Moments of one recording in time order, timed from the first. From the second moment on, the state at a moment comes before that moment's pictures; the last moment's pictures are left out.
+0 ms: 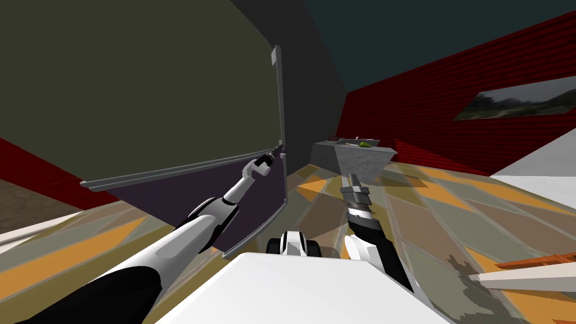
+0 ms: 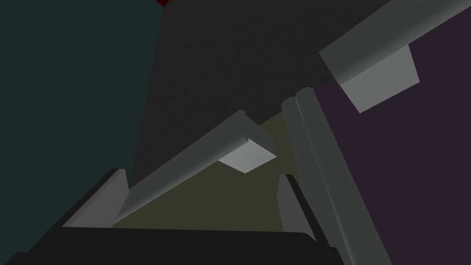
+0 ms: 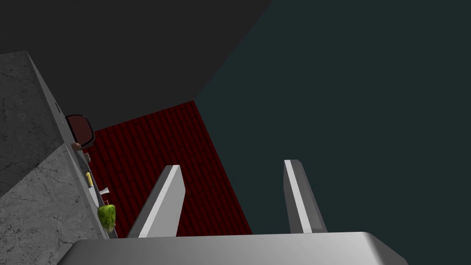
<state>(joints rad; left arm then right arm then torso) -0.77 0.56 -0.29 -1.53 0.31 0.28 -0.32 0.53 -0.02 0.01 -2.31 -0.06 -0.40 0.02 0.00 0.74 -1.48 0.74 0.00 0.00</state>
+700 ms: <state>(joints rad) -0.96 0.64 -0.34 -1.40 0.37 0.39 -0.35 0.53 -0.02 0.01 -2.31 -0.06 -0.40 0.02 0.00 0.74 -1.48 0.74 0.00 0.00</state>
